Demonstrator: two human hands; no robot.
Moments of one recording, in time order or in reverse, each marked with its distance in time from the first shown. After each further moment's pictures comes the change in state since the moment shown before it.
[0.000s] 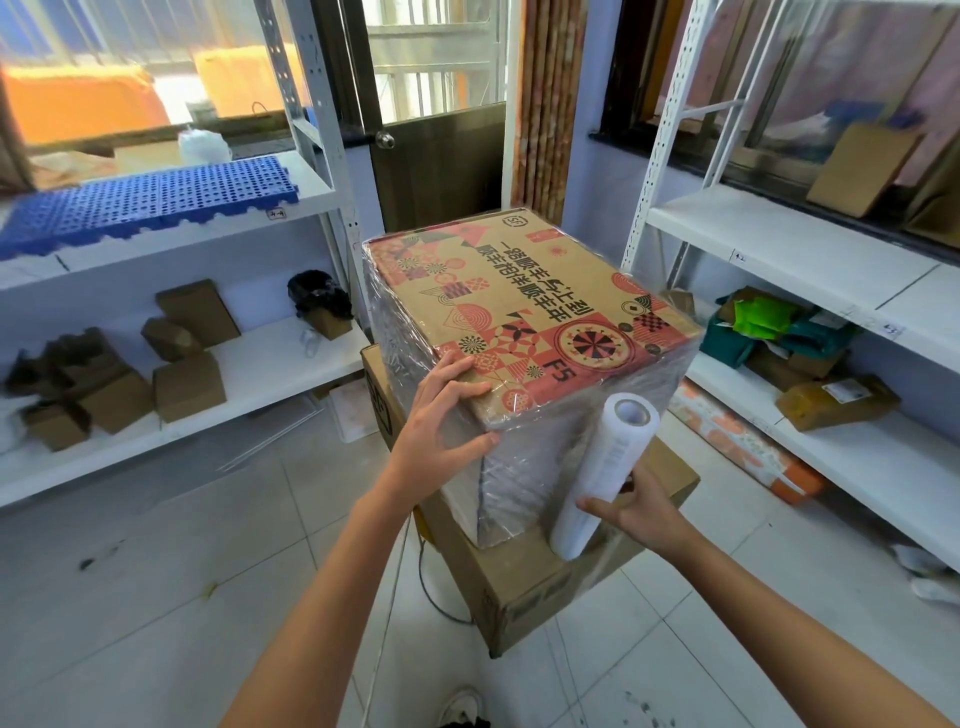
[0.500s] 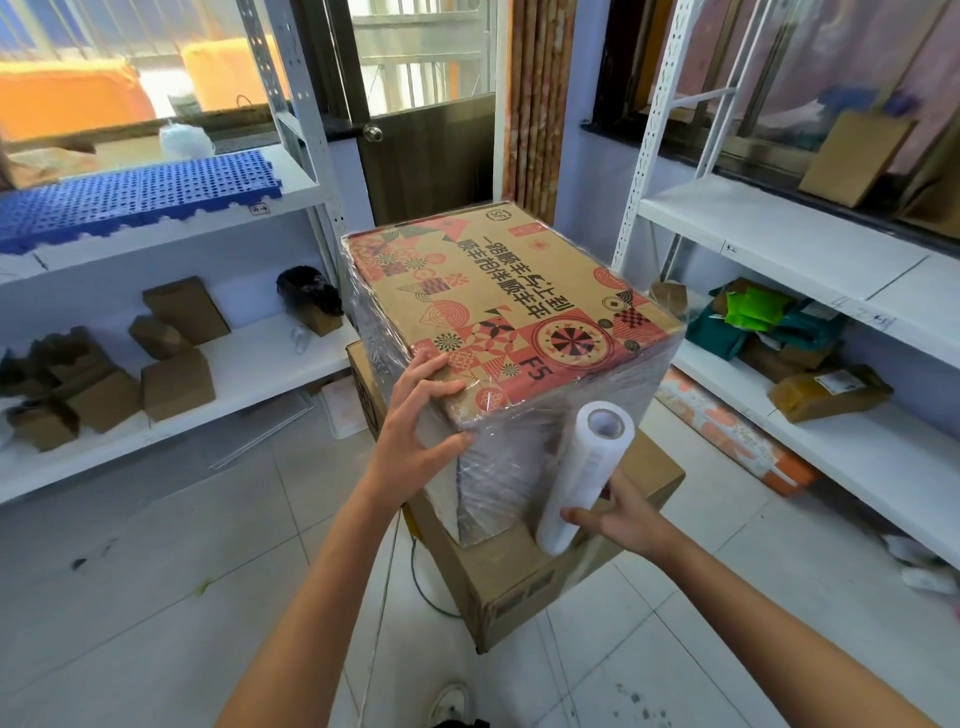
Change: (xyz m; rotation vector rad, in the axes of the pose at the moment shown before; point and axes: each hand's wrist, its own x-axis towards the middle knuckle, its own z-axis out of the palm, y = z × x) left_hand 0.001 0.005 0.014 -0.078 0.086 0.022; right_hand -0.001 0.009 -0.007 0.063 -0.168 0.044
